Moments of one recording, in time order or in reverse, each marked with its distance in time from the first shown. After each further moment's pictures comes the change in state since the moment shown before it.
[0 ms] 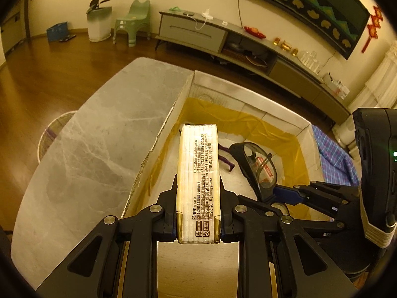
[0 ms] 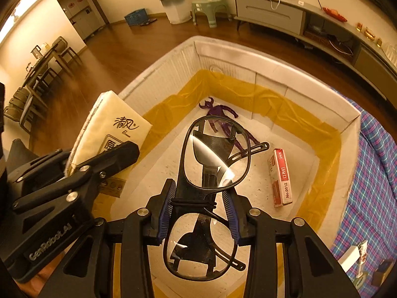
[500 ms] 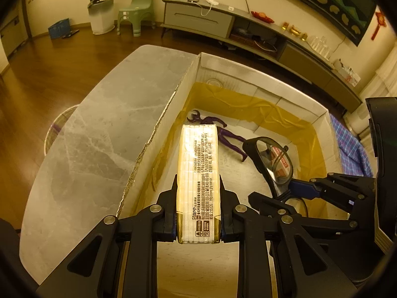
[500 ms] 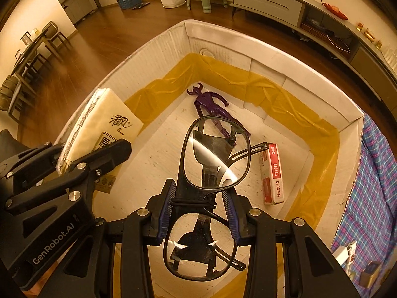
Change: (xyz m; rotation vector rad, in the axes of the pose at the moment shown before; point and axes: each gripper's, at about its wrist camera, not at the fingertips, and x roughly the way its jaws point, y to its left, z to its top) left arm 0.019 -0.002 0.000 0.034 0.070 0.079; right arm 0.010 -0.002 0.003 -0.027 0.095 -0.075
